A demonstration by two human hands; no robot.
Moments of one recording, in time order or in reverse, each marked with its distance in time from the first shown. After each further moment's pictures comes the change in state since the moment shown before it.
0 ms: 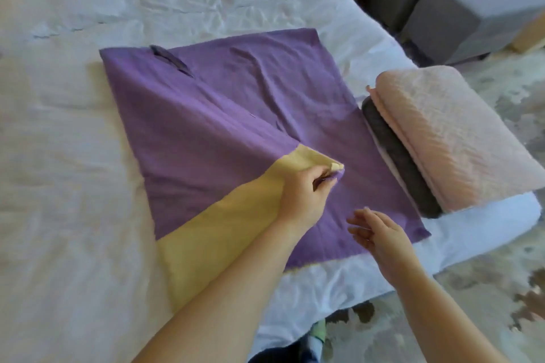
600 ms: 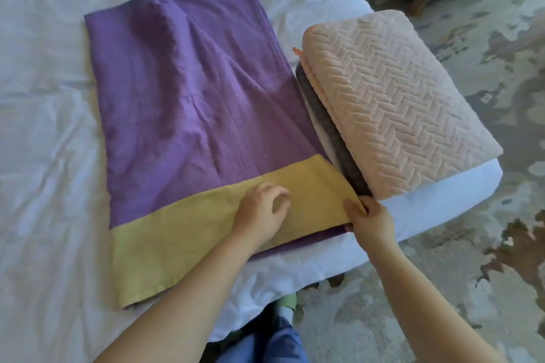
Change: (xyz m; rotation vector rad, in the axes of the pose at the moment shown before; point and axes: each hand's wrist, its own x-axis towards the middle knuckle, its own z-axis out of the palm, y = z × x) left_hand 0.014 -0.069 0.132 0.511 -0.309 -0.220; right_hand 0.088 0.001 -0.132 -0.452 0.123 -0.018
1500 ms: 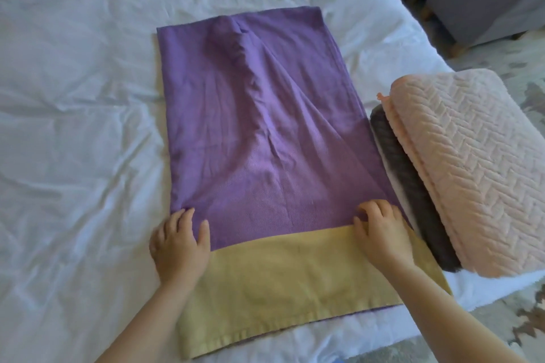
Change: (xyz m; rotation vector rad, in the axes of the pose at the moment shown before) left_hand -0.037 -0.189 -0.133 0.275 0.442 -0.476; right_hand 0.028 -0.075 0.106 -0.793 0.133 -0.570
